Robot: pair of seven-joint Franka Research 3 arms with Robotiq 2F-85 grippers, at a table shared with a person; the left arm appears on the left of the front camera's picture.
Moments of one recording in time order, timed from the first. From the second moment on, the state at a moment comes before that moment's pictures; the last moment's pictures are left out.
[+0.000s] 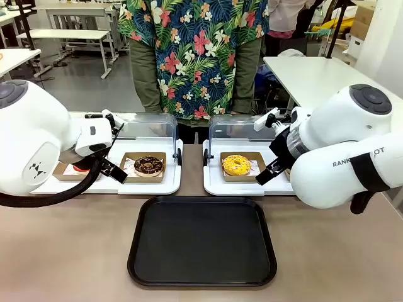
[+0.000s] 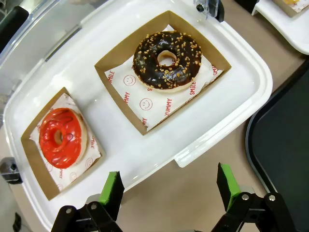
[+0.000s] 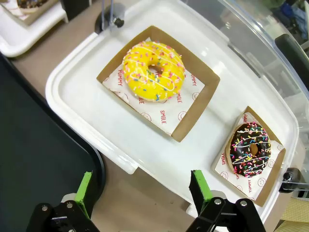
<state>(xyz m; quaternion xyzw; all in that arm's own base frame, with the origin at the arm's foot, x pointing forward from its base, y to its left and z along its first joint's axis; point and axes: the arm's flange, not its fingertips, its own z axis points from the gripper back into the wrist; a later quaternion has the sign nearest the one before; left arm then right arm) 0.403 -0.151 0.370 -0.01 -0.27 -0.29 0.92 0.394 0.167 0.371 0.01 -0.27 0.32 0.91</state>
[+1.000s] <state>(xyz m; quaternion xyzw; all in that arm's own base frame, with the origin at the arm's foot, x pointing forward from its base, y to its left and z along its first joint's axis) 0.429 0.071 0.531 -0.24 -0.28 -0.45 0.81 0.345 -0.088 0.560 0.20 -0.36 0.34 0.85</state>
